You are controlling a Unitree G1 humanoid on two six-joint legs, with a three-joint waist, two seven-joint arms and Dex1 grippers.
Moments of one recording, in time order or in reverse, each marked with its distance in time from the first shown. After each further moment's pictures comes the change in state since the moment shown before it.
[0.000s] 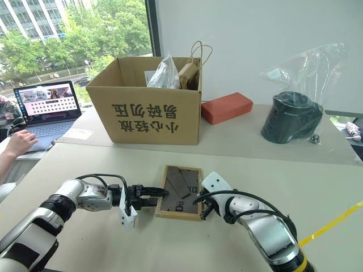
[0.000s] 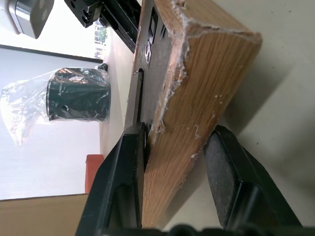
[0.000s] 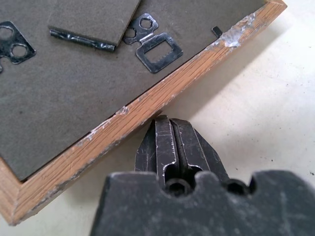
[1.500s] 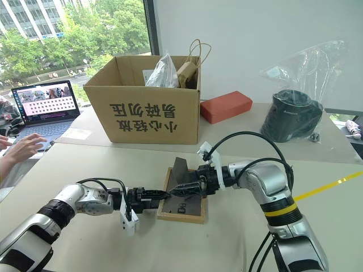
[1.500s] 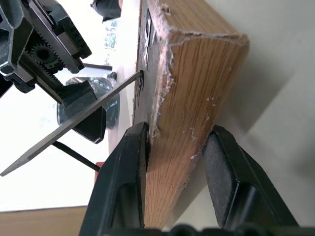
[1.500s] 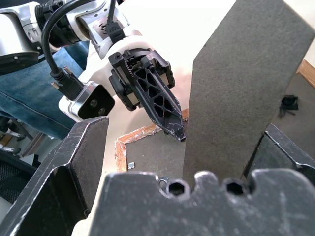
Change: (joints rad) left arm 0.062 0.022 -0.018 -0.124 -0.055 0.058 -0.011; right arm -0.392 0.019 -0.073 0.462 0.433 -0.041 0.519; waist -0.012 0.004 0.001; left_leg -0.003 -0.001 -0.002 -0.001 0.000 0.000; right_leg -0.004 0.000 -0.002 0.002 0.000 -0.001
